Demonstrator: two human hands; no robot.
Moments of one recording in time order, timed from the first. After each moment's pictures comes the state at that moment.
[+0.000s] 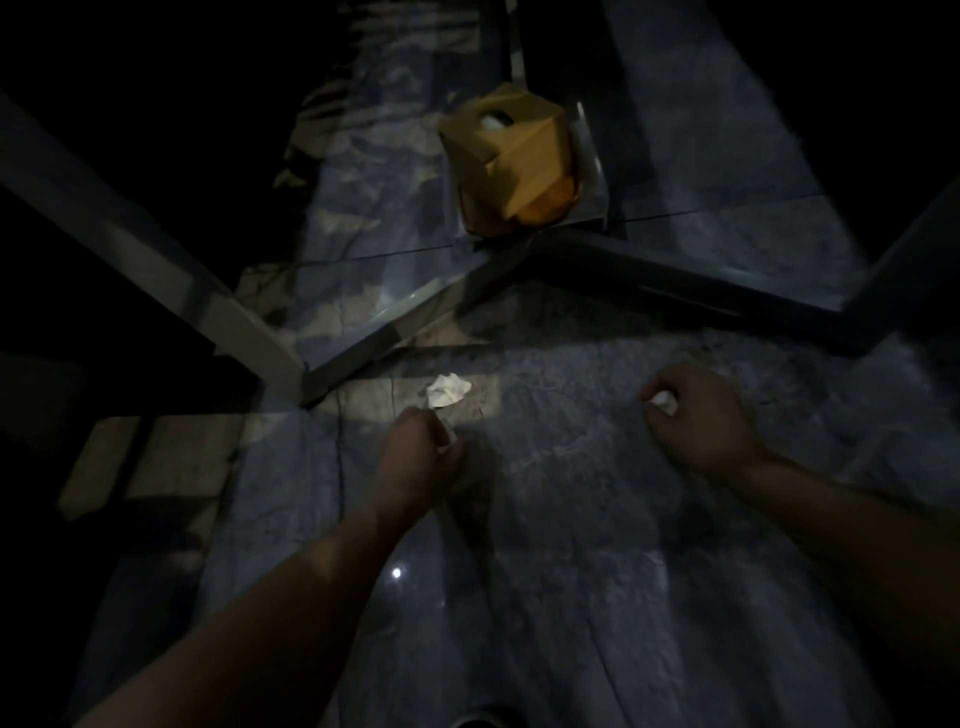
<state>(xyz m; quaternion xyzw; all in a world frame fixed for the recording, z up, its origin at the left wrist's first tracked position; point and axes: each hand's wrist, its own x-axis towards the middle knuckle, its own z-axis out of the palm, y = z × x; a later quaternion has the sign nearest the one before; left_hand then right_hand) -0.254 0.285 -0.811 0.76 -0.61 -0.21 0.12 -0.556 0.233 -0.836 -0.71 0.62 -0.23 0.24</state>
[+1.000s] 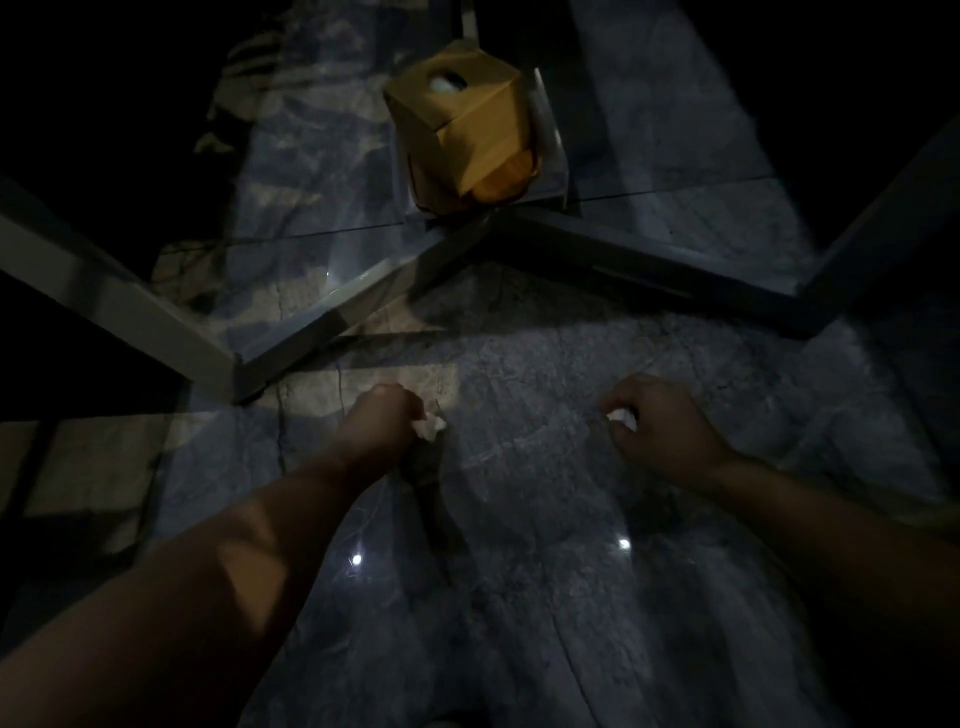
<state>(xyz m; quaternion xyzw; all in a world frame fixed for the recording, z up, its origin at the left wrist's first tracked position) -0.246 0.231 -0.838 0.68 -0.69 -0.24 -0.05 -0.560 0.245 -0.840 -0.75 0.58 -0.16 0.26</state>
